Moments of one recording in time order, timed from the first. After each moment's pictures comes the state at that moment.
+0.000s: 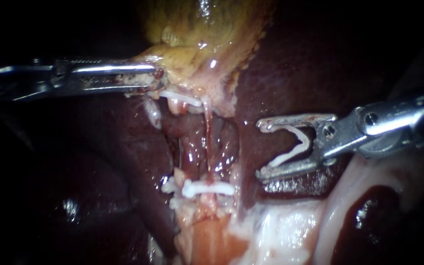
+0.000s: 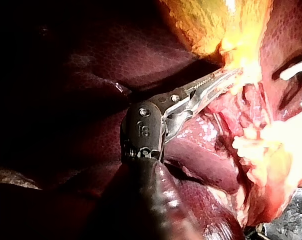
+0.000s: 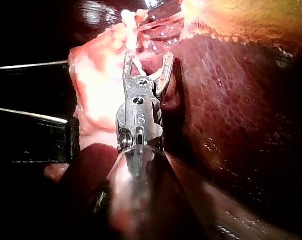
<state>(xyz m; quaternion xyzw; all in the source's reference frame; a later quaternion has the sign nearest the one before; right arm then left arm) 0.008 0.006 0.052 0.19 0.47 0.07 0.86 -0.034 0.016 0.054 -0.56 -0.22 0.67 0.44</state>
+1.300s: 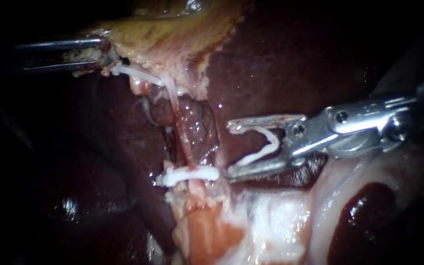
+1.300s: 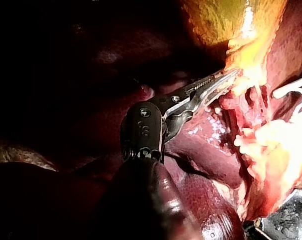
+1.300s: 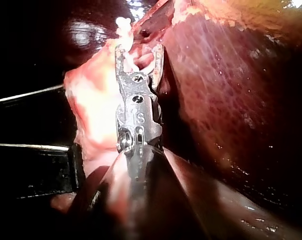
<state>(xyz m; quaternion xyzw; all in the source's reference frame) 0.014 0.006 0.054 0.24 0.50 0.11 0.83 -0.027 0.017 0.048 -0.57 -0.21 0.65 0.46</state>
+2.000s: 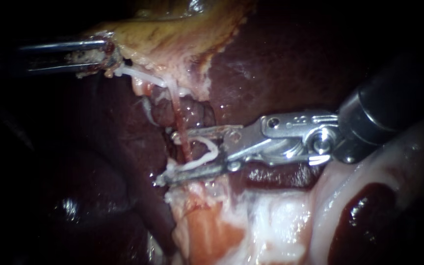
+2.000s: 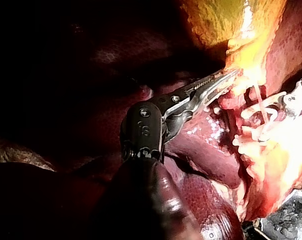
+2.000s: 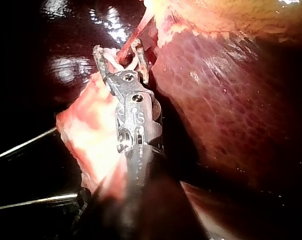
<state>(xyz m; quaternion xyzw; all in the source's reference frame) 0.022 0.004 0.058 0.31 0.53 0.16 0.77 -0.027 0.017 0.048 -0.57 -0.21 0.65 0.46</state>
